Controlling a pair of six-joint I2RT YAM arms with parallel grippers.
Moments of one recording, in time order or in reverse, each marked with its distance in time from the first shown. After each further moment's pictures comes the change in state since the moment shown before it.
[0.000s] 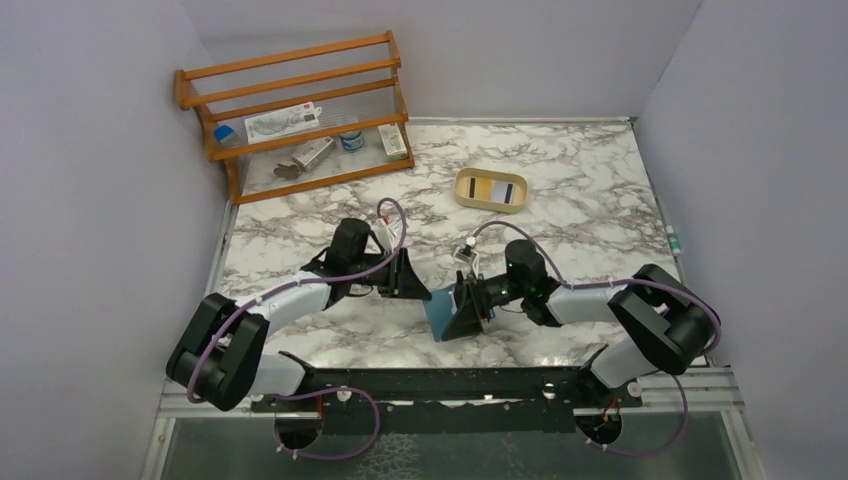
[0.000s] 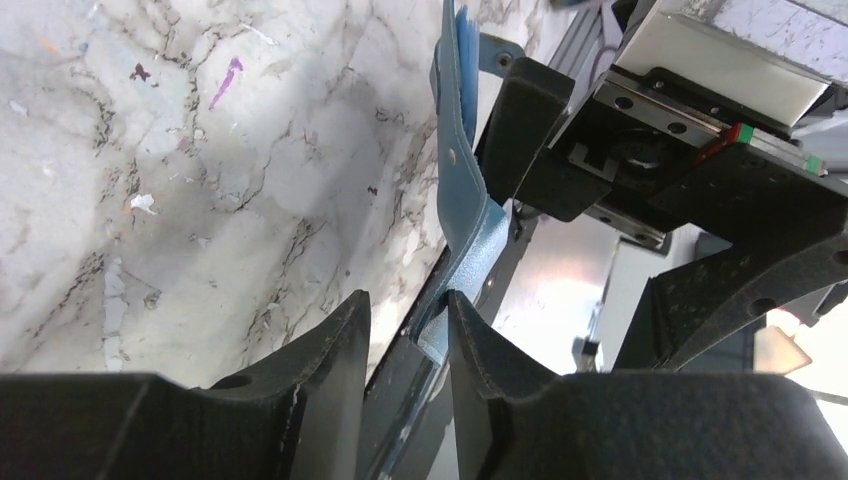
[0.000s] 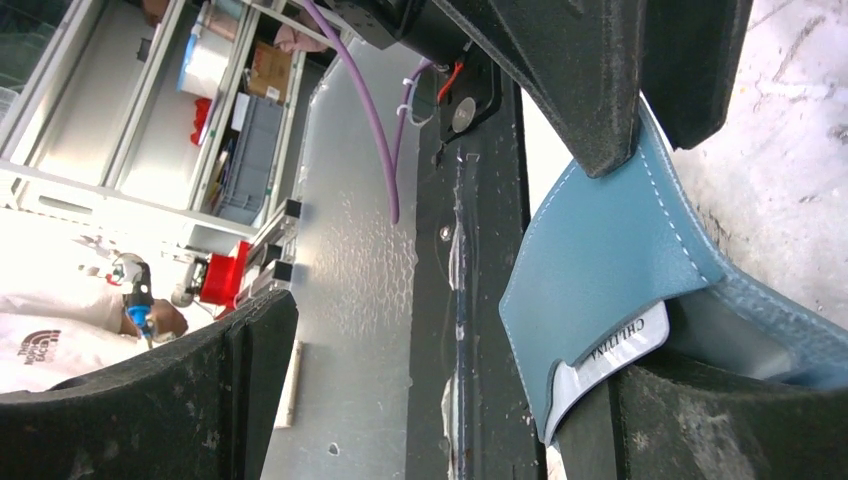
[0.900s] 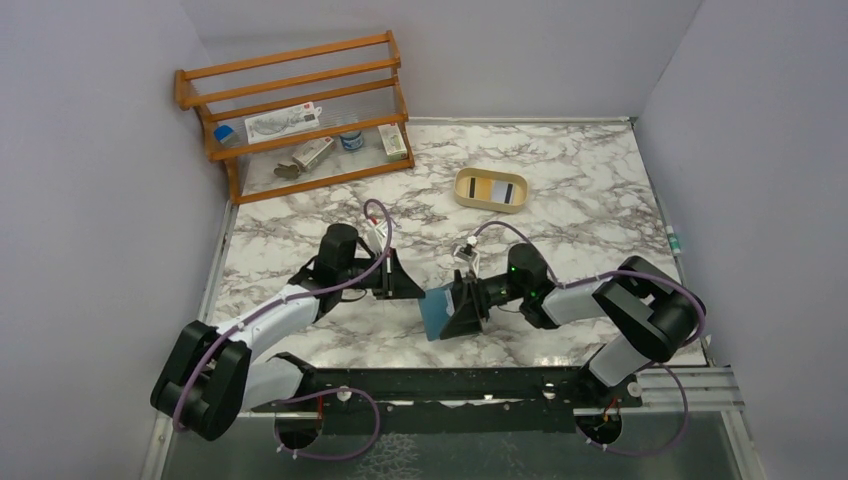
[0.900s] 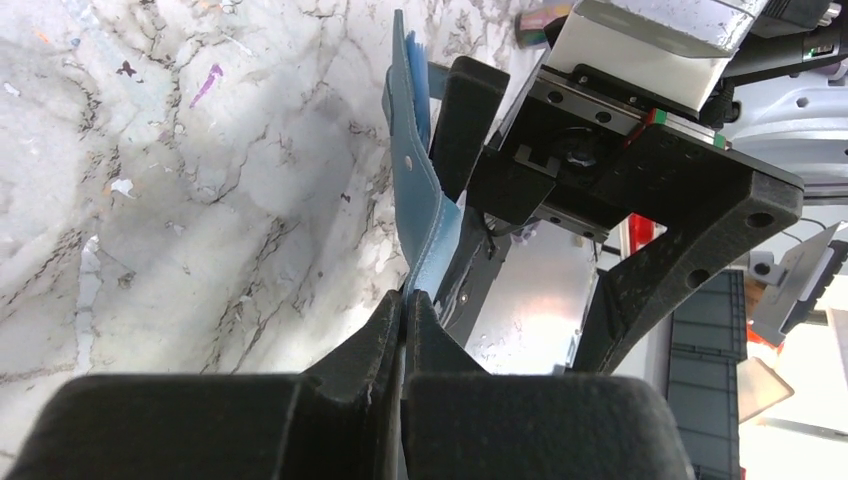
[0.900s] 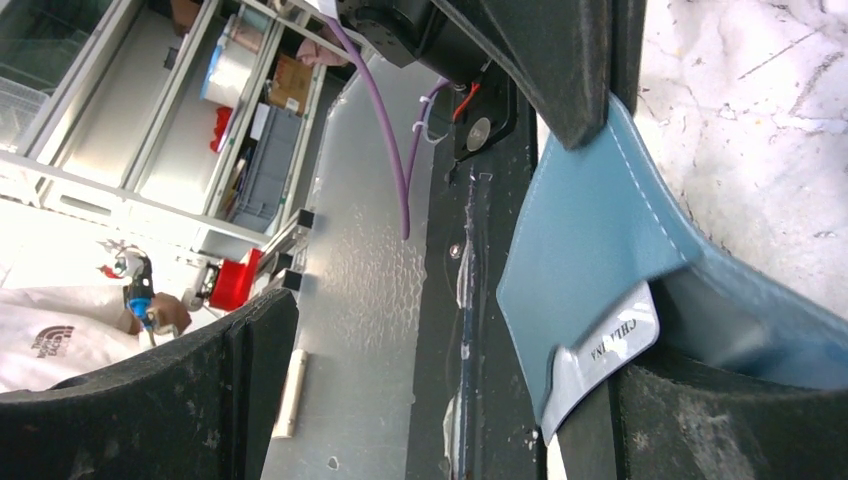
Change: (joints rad) left arm 0.012 -0.153 -0.142 0.154 -0.030 -0.156; right arm 0.001 0.090 -0.025 0.222 -0.008 0.107
